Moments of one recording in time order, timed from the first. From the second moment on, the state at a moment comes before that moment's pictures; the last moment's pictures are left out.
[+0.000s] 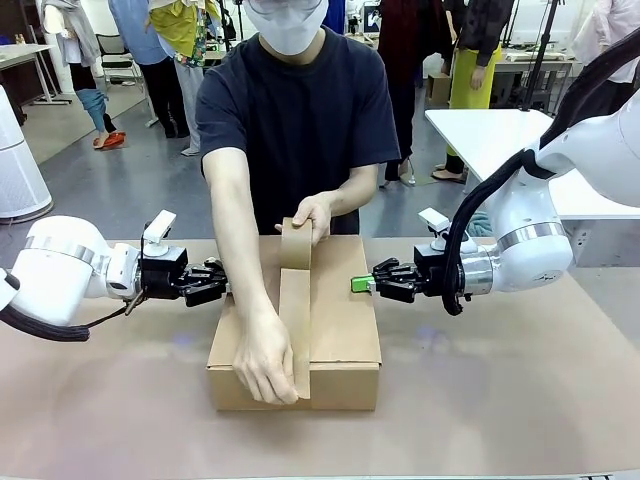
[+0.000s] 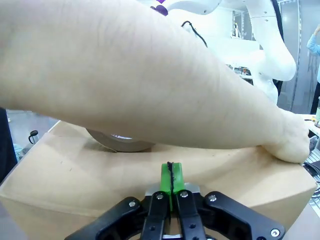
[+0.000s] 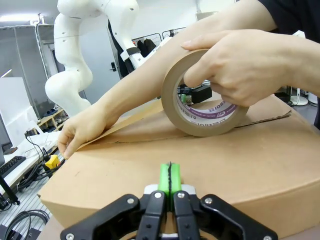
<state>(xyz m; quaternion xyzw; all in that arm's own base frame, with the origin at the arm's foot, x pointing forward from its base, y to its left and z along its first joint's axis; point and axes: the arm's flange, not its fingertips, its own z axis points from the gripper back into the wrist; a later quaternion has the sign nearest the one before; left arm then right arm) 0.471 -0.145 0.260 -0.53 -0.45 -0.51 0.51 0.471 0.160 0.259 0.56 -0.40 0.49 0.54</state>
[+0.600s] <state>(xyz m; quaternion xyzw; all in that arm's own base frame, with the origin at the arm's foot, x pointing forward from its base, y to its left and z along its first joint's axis) 0.471 -0.145 0.260 -0.53 -0.45 -0.51 0.51 0.471 0.160 0.258 0.56 -0.40 0.49 0.54</state>
